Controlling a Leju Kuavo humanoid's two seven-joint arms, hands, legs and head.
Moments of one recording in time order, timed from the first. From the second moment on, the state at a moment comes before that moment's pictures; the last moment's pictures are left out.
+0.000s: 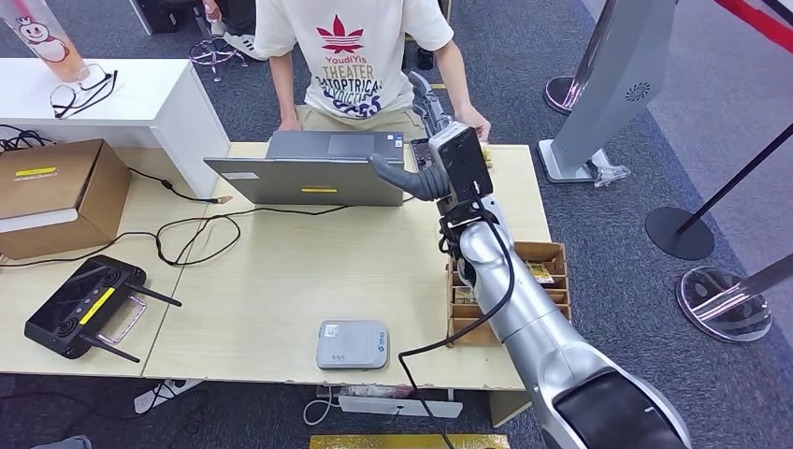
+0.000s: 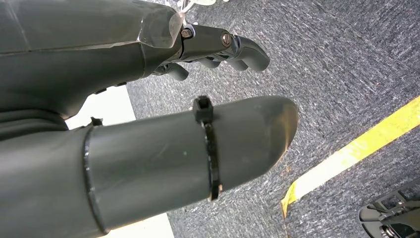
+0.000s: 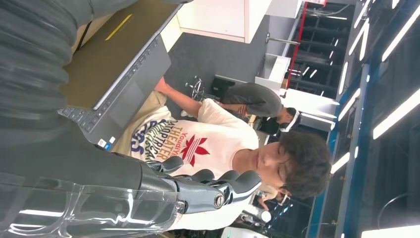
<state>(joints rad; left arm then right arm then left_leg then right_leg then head) -0.07 -0.11 0.58 -0.17 -1.42 0.12 0.11 -0.78 0.13 0.43 -0.85 -0.12 -0.10 -0.48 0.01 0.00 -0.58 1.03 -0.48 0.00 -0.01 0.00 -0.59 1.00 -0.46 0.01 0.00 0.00</state>
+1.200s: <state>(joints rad) -0.05 -0.13 0.58 -0.17 -1.37 0.19 0.14 -0.14 -0.08 0.21 -1.60 0.27 -0.31 -0.49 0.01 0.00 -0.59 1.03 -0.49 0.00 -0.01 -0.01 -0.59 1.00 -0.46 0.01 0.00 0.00</state>
